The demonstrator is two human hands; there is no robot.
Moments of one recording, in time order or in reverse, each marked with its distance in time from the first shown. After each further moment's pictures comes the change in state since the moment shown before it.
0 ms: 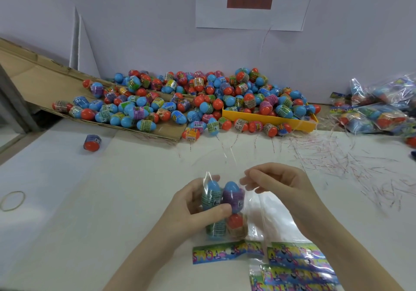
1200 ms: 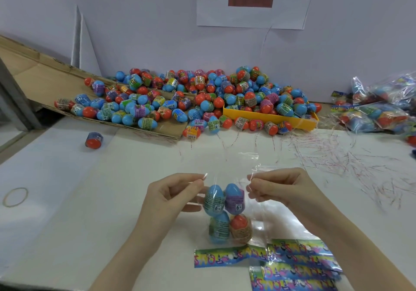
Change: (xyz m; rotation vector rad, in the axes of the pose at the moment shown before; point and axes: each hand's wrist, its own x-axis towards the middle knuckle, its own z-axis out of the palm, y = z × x) left_hand -0.005 0.007 -0.012 -0.013 0.268 0.187; right_hand -0.001 0.001 -0.012 0.068 -0.127 0.115
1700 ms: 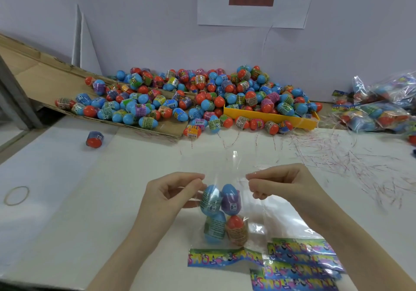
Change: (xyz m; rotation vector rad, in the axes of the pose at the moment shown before) left_hand 0.001 0.002 -0.001 0.037 0.022 0.015; right_hand -0.002 -0.008 0.003 -0.094 0.029 -0.027
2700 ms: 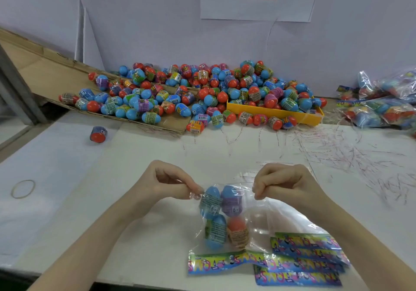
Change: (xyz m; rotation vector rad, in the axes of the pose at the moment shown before) left_hand 0.029 -0.001 -0.038 0.121 -0.470 -0.012; right_hand 0.004 0.018 -0.005 -0.110 -0.184 -0.240
